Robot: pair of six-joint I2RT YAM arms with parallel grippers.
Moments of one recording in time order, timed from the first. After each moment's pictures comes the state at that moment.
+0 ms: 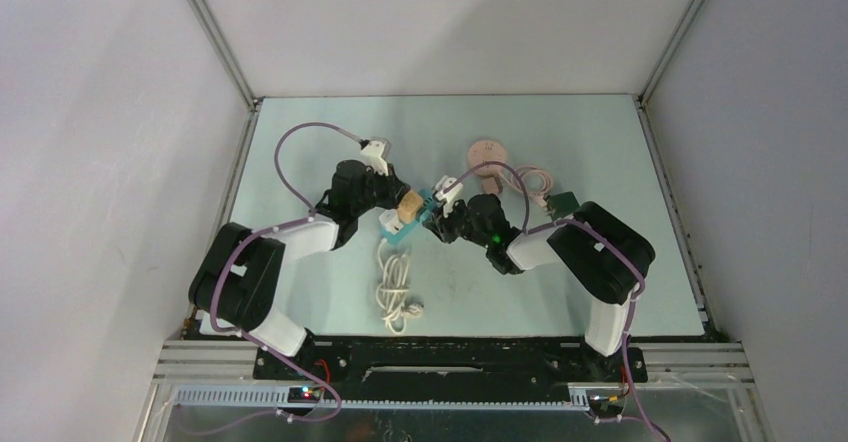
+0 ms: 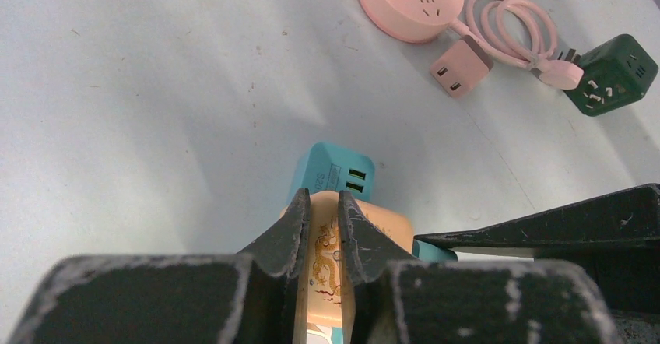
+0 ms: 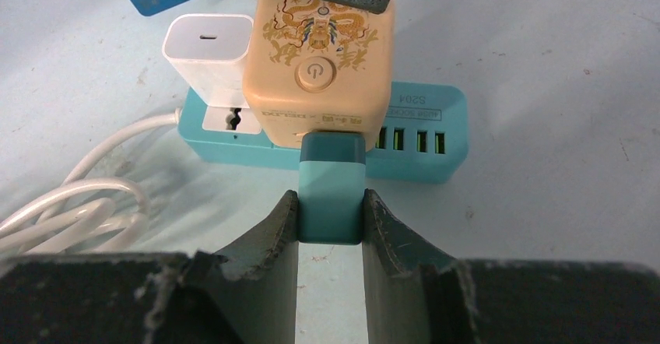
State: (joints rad) left arm -0.42 1.56 0.70 0.46 0.23 -0.28; right arm 0.76 1.85 0.71 0.85 -0.20 -0.01
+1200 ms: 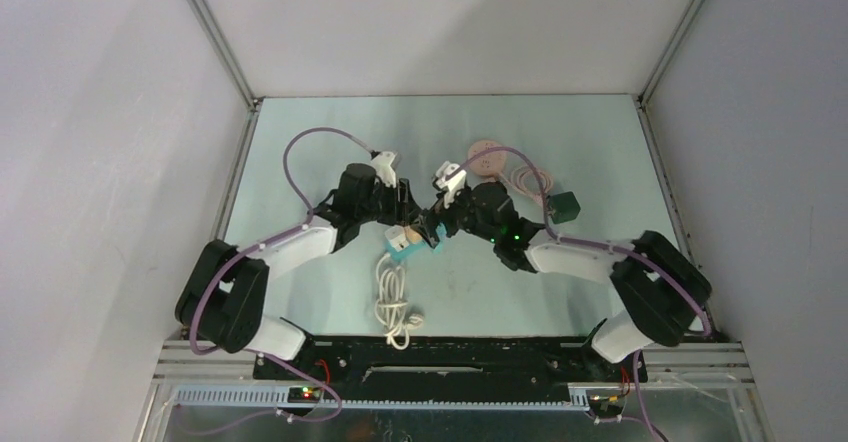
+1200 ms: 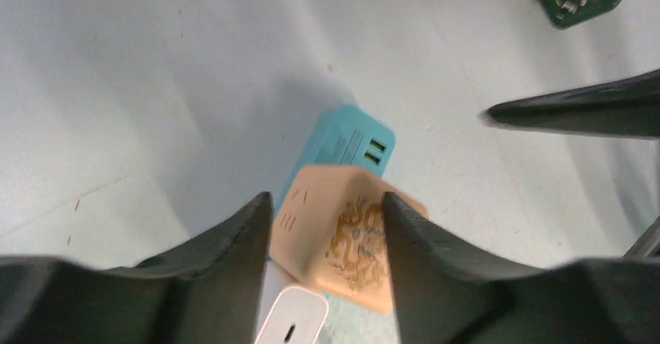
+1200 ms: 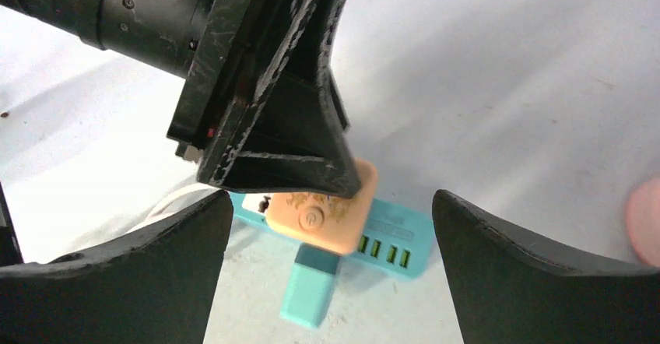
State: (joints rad) left arm -0.48 1.45 0.74 0.14 0.25 -0.32; right arm 0.81 1.58 0.79 0.53 -0.17 0.03
